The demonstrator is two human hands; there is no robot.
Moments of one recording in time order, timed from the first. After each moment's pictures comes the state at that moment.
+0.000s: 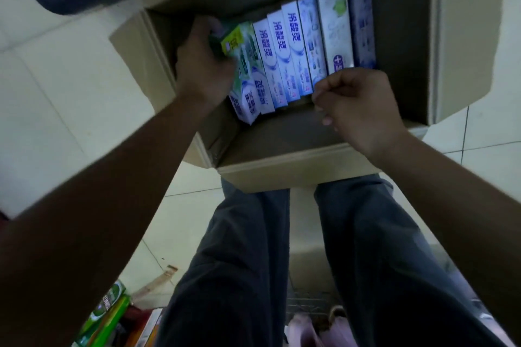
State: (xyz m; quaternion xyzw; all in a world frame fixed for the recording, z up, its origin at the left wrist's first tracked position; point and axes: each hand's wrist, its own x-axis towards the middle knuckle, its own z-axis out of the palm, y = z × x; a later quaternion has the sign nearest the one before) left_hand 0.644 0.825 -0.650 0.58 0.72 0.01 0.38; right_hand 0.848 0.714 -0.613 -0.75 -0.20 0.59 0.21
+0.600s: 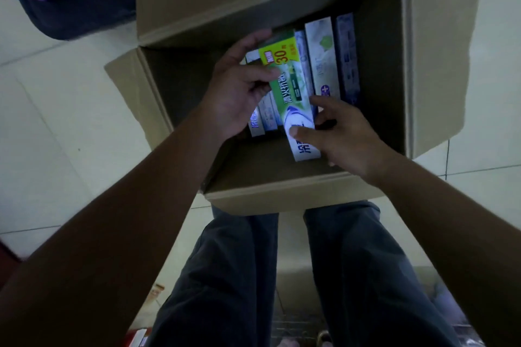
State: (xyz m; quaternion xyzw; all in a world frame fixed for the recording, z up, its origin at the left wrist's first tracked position) left_hand 0.710 0.831 -0.645 0.16 0.59 0.19 0.77; right_hand 0.873 0.713 -0.641 -0.70 -0.21 0.67 0.16
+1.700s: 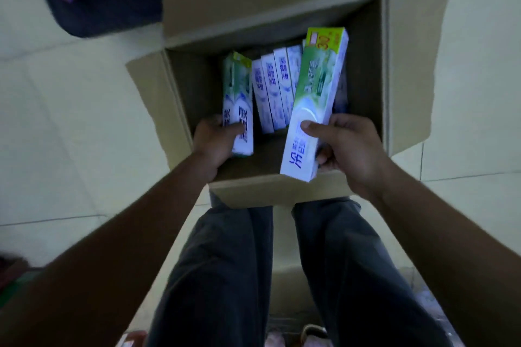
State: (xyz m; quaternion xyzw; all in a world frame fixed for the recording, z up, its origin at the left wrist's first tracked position) left_hand 0.642 0.761 -0.639 0.29 0.79 0.01 0.54; right_hand 0.870 0.717 -0.569 -0.70 -0.05 0.67 0.24
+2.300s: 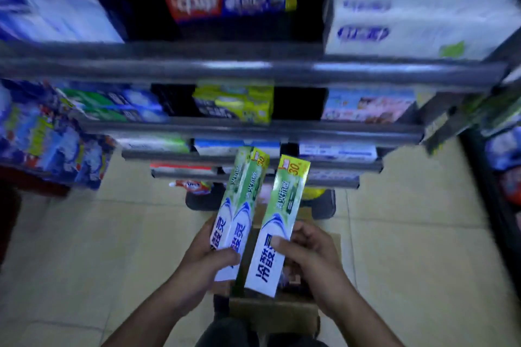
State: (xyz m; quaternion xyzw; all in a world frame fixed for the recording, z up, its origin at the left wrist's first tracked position) left_hand 0.639 0.790 -0.077 0.33 0.57 0.31 0.69; right_hand 0.853 0.787 -0.082 -0.54 -0.26 0.71 0.37
